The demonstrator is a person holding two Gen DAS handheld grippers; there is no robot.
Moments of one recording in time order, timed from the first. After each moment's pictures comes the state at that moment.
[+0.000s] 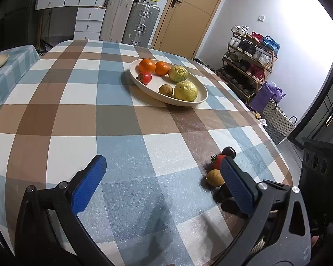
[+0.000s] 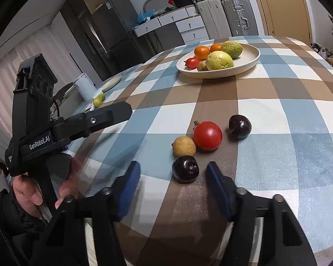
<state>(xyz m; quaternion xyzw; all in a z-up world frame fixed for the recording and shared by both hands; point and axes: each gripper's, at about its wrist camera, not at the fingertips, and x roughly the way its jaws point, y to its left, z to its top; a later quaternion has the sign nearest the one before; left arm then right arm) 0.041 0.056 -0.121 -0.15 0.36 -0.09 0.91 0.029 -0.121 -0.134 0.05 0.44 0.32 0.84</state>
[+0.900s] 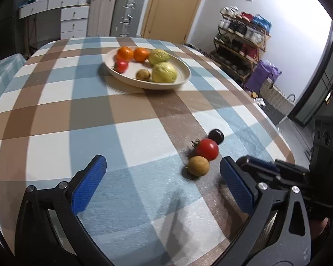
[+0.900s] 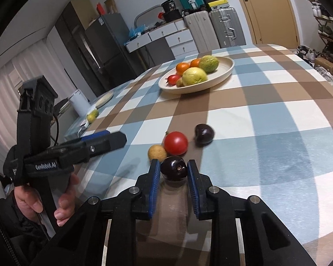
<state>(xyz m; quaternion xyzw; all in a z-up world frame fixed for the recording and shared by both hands) 0.047 0.009 -0.128 -0.09 0.40 -0.12 0.90 0.022 -0.169 -0.124 0.08 0.40 0.29 0.87</state>
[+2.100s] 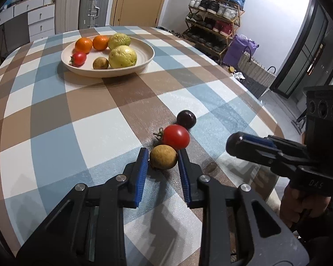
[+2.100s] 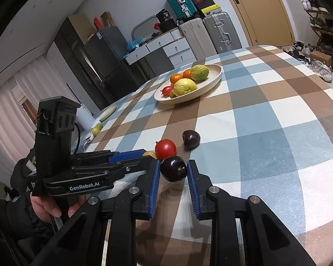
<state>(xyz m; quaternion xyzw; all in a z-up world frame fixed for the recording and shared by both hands) 0.056 -0.021 -0.135 -0.05 0.43 -0.21 0.88 0.016 -0.194 -0.119 0.12 0.38 0.30 0.87</state>
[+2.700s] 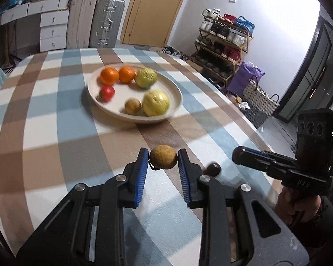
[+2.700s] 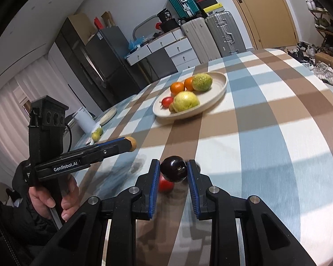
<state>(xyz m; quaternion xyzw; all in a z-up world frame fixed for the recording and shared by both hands) 0.103 0.038 -0.096 -0.10 0.38 -0.19 0.90 0.073 -0.186 -0.104 0.13 0.38 0.30 0.87</state>
